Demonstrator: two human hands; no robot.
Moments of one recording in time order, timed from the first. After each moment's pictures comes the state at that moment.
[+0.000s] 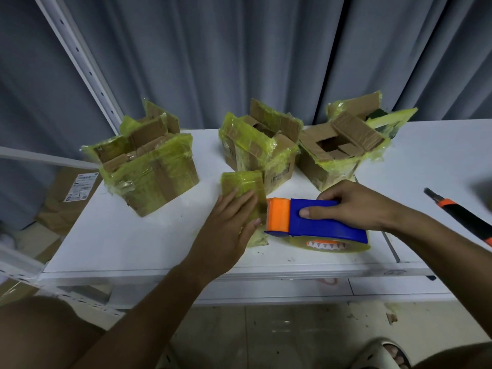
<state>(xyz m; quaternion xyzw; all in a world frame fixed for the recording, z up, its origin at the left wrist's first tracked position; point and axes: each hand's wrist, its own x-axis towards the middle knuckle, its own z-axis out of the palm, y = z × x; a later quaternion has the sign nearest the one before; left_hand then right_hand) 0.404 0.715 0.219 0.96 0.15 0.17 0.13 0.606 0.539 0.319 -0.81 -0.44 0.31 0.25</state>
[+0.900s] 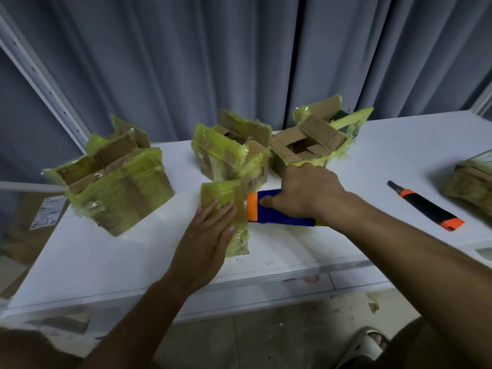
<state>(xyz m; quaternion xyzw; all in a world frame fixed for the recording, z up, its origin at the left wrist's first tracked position) 0.406 0.708 0.223 0.96 0.14 0.20 0.17 0.578 0.572 0.340 -0.92 -0.40 0.07 0.03</state>
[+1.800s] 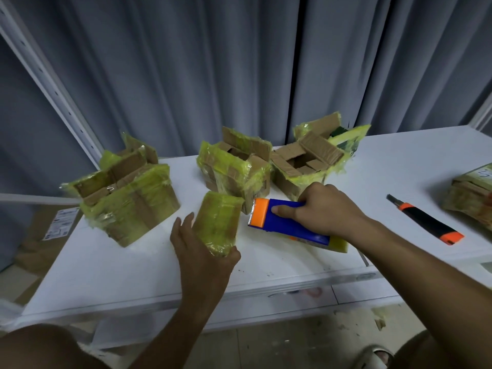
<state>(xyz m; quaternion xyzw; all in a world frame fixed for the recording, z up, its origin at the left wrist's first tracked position) 0.406 0.673 0.234 0.77 0.42 0.34 0.33 0.598 0.540 0.329 -0.91 -0.36 0.09 0.17</state>
